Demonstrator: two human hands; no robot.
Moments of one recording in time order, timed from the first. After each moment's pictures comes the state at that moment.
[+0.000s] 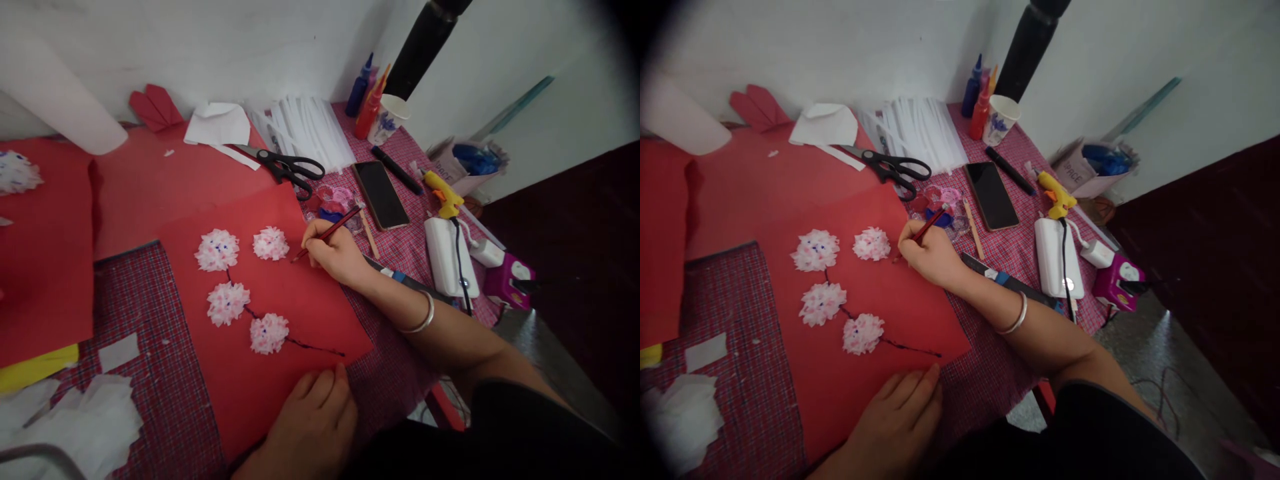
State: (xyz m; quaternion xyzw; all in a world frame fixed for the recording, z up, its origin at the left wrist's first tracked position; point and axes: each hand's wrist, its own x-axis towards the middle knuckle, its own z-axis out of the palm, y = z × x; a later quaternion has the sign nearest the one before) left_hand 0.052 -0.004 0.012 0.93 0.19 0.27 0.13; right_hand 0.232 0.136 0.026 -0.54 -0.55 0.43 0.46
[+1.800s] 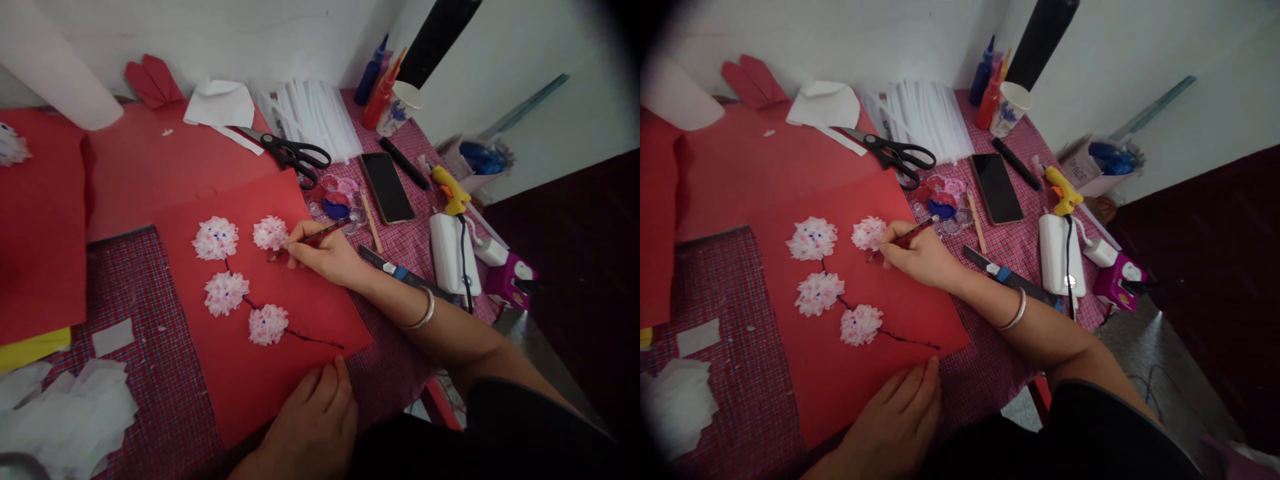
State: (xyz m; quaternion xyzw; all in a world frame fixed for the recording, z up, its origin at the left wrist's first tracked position) left_hand 0.048 -0.014 0.012 0.97 0.16 0.19 0.07; right_hand 0.219 0.133 0.024 -0.47 -0.56 0.52 0.43
